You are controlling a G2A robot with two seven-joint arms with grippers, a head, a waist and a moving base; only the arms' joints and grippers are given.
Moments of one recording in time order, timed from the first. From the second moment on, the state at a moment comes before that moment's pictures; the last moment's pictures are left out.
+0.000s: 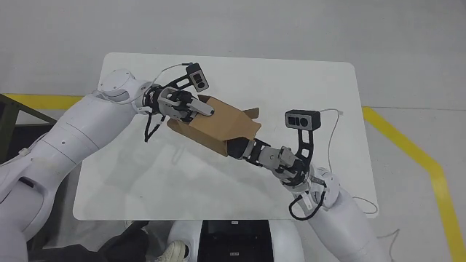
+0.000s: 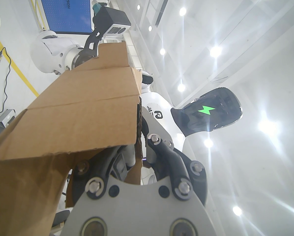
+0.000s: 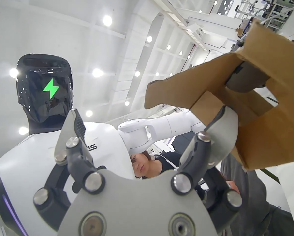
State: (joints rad) left arm 0.51 -0.79 -0.44 -1.27 -1.42 -0.14 -1.54; right arm -1.39 -1.28 1.00 -1.78 0.71 -0.72 0.83
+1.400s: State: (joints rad) left arm 0.54 -0.80 -0.51 -1.24 -1.24 -0.11 -1.48; right arm -1.45 -1.24 1.25 -1.78 0.39 -0.54 0.60
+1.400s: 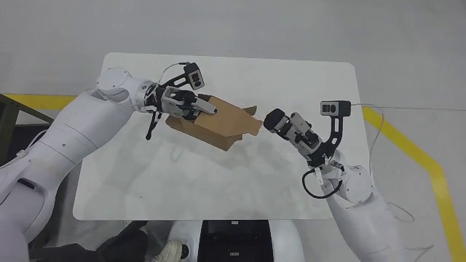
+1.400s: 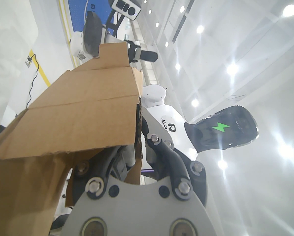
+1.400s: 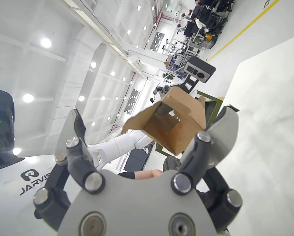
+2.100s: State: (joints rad) left arm 0.53 -0.89 -0.53 -1.16 -1.18 -0.10 -1.54; right arm -1.28 -1.26 1.13 -1.58 0.63 -0.57 0.81
